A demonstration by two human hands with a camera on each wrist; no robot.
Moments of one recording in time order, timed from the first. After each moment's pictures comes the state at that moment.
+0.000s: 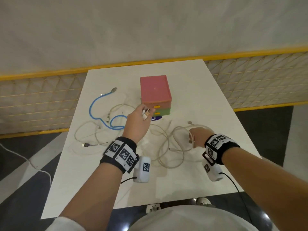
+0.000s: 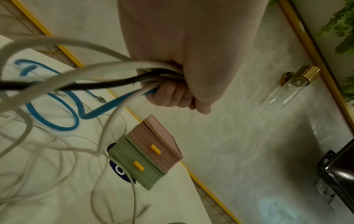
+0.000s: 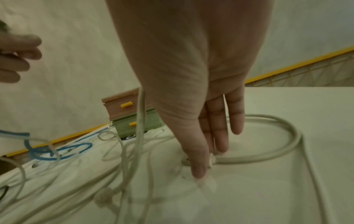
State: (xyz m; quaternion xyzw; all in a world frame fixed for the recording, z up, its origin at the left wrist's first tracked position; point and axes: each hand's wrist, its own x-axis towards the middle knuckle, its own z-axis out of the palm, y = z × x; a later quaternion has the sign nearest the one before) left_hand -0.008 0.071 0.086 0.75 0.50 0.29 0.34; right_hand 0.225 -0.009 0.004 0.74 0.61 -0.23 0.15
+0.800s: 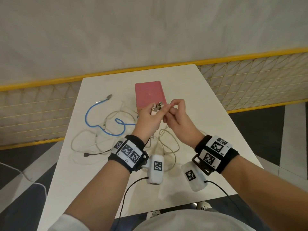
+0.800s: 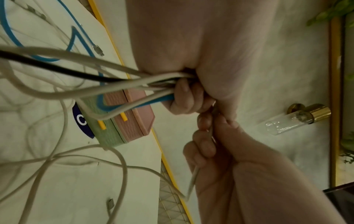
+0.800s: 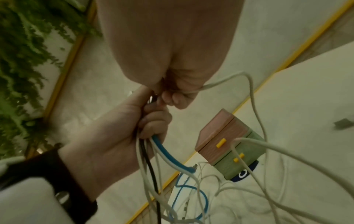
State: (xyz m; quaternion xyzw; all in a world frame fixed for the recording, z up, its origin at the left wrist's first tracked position) left_hand 0.034 0.057 0.115 0.61 0.39 0.35 0.59; right_hand 0.146 -0.009 0.101 0.54 0.59 -0.30 -0.52
